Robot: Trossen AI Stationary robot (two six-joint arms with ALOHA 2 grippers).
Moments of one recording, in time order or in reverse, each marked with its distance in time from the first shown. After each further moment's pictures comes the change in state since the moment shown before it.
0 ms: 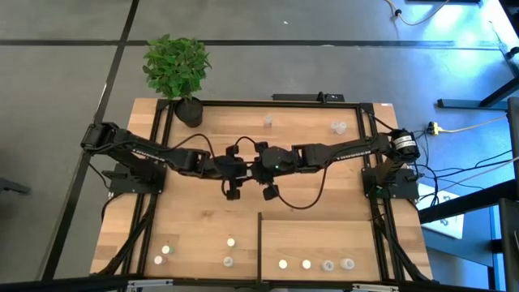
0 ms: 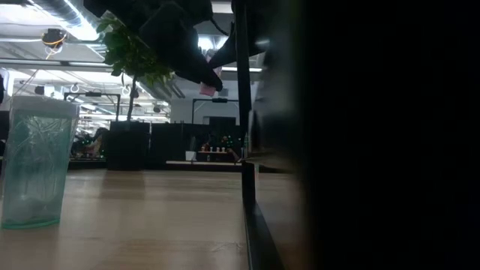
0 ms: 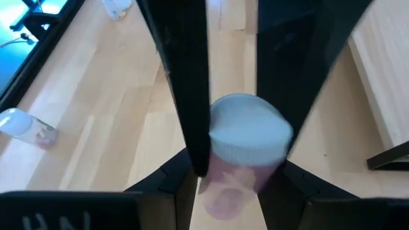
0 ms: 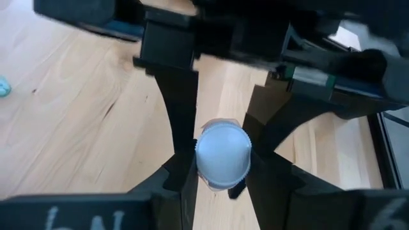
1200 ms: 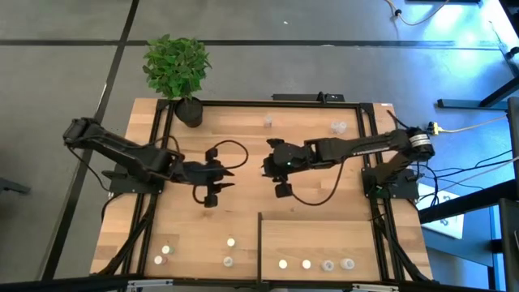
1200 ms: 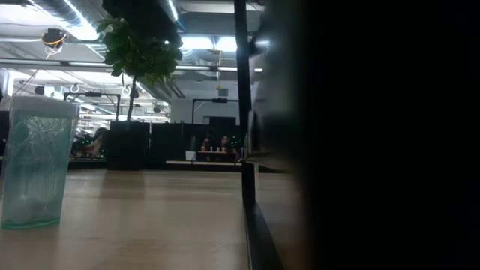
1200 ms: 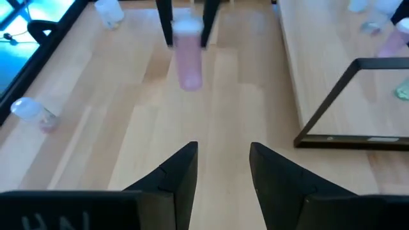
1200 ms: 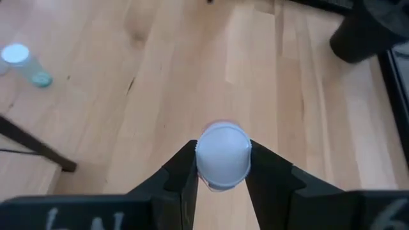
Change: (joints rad) left arm -0.174 -0.280 0.002 -0.261 -0.088 -0.157; right arm 0.005 -0.144 -0.001 -0.261 0.003 0.197
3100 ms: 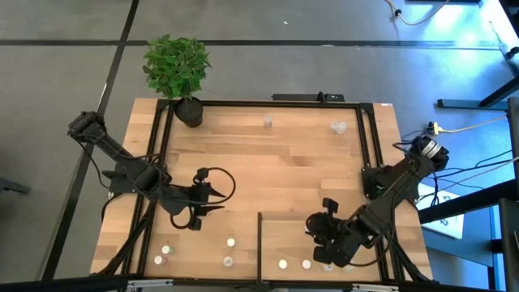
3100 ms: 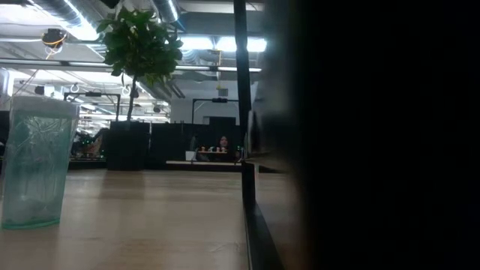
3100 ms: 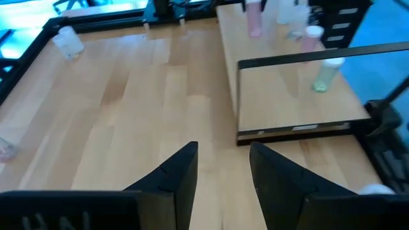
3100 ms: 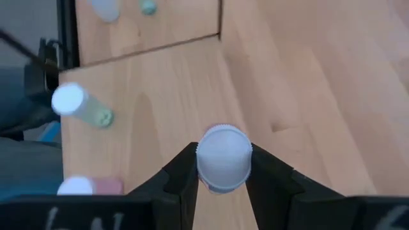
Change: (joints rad) left arm -0.316 -0.014 -0.002 0.021 -0.177 -0.070; right arm 0.712 -0.045 -0.092 -0.328 0.400 1.094
